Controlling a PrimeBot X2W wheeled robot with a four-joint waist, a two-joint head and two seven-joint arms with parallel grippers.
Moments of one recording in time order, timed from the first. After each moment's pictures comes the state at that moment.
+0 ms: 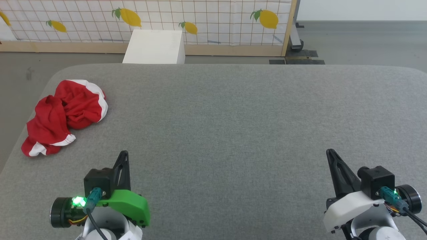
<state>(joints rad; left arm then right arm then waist) -0.01 0.05 0.00 0.00 -0.01 -0.01 0.00 0.02 -0.05 0.00 0.00 0.01 0.13 0.00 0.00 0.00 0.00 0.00</state>
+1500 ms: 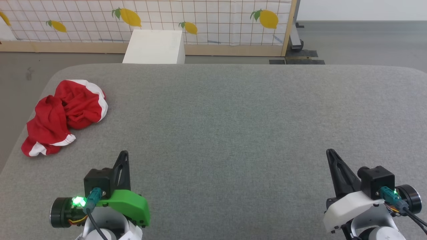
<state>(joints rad) -0.01 0.05 0.00 0.00 -0.01 -0.01 0.00 0.02 -0.05 0.00 0.00 0.01 0.13 0.00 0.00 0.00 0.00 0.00</state>
